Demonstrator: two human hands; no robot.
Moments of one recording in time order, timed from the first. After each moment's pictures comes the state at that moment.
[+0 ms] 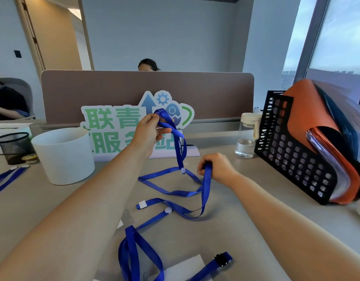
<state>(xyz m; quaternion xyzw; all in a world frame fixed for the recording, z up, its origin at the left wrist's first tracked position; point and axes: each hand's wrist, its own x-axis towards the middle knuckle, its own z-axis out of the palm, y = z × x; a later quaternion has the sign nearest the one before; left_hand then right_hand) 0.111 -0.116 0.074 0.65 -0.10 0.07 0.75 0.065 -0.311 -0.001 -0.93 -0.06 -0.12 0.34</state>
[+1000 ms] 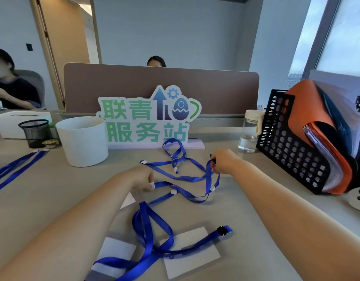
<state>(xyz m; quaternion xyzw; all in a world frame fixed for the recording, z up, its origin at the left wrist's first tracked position) 0.073 -0.039 -0.025 0.97 -0.18 -0.11 0.09 0.035 -0.290 0.025 -1.00 -0.01 0.02 -0.05</state>
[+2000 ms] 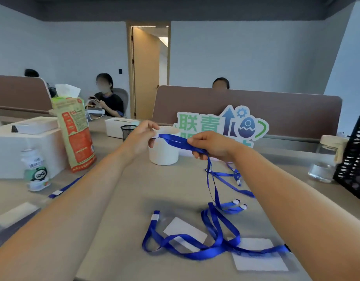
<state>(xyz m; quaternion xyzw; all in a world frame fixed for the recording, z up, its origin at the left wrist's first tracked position) -0.041 0.119 0.084 0.81 -0.06 0.20 0.55 0.000 -0.097 0.099 -0.82 -0.33 0.12 0.46</state>
